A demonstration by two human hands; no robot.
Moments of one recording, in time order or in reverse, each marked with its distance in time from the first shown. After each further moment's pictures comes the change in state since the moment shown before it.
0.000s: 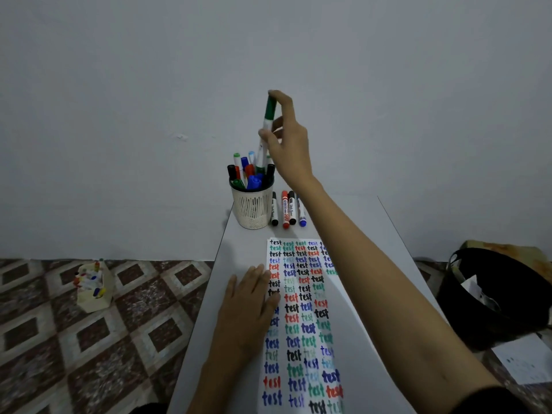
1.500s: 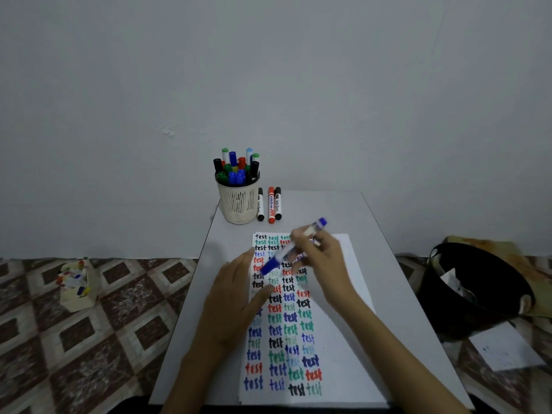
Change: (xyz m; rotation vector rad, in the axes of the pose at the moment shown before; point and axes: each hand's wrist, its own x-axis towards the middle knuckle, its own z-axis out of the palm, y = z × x) left_hand -0.006 0.017 -0.014 -0.263 0.172 0.124; right_hand -0.190 0.005 -0.082 0.497 -0.084 0.619
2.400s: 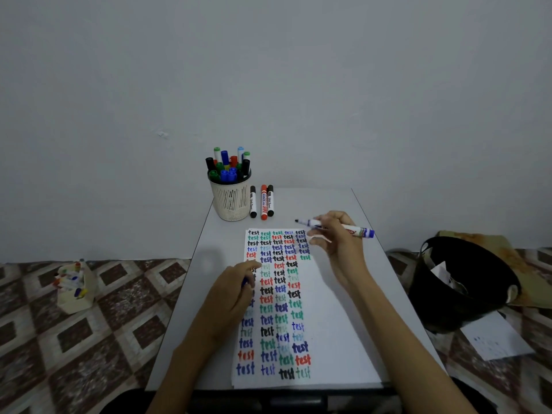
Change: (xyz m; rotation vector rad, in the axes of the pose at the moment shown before) left_hand -0.009 -0.005 -0.001 -0.204 -0.059 0.075; right_hand 0.014 -0.011 -0.041 0.390 0.157 0.036
